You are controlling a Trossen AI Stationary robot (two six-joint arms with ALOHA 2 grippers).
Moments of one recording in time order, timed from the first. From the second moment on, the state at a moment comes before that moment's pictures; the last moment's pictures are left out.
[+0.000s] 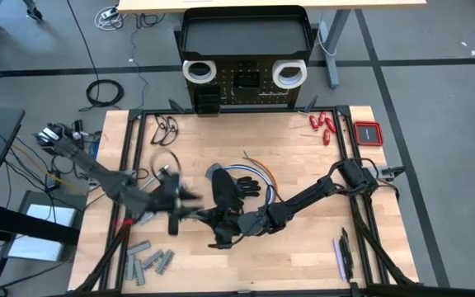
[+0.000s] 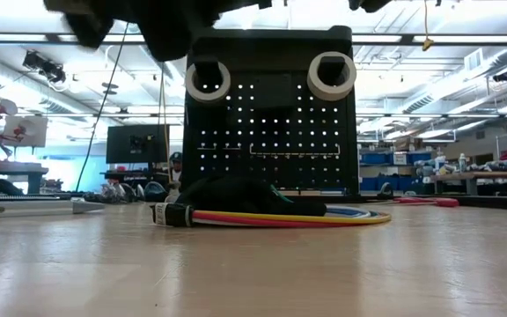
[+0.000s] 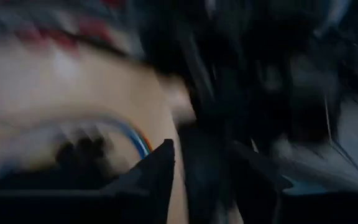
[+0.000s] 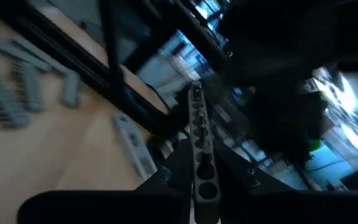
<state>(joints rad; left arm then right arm) -0.60 0.99 0.59 0.20 -0.64 -0.46 0.39 2.14 1.43 0.60 0.60 -0.72</state>
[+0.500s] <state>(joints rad) -0.59 0.68 0.57 -0.08 -0.73 -0.15 0.22 1.72 1.52 -0.31 0.97 -0.47</state>
